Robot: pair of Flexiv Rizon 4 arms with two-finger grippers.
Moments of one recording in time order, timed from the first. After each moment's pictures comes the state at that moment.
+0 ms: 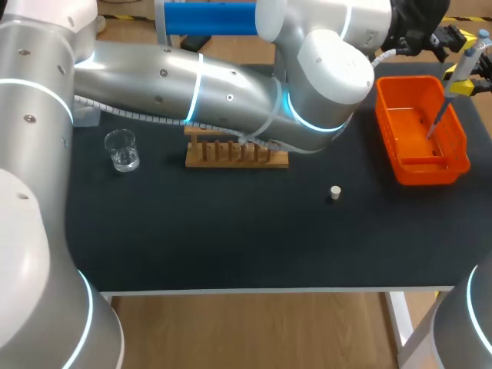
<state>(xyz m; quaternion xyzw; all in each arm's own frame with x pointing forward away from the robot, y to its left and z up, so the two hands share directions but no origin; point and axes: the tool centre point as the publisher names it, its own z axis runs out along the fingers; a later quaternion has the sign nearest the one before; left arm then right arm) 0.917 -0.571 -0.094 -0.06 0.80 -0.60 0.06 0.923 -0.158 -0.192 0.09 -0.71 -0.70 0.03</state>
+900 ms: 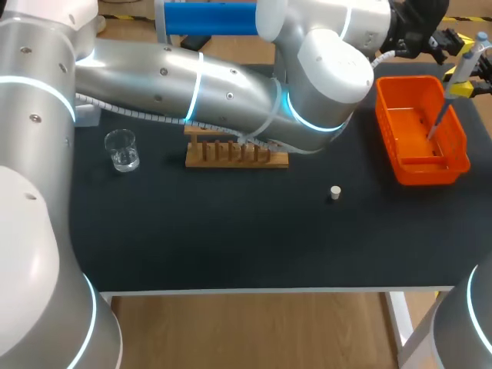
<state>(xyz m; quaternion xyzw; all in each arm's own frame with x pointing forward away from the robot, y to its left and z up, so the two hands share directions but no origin) 0.918 -0.570 -0.102 -0.07 0.80 -0.59 0.05 0.923 -0.159 -0.196 0.09 -0.71 -0.70 0.03</state>
